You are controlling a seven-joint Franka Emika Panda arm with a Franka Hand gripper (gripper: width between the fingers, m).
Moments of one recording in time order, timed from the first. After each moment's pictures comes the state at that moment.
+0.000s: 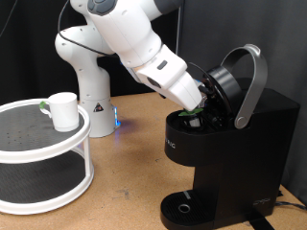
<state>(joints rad) 0.43 -0.12 -0.43 -2.31 0.63 1.96 -1.31</state>
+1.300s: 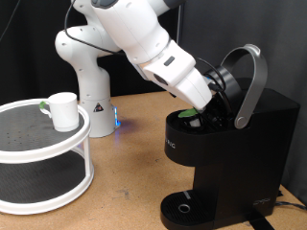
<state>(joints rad) 0.43 -0.07 -0.42 -2.23 0.68 1.97 -1.27</state>
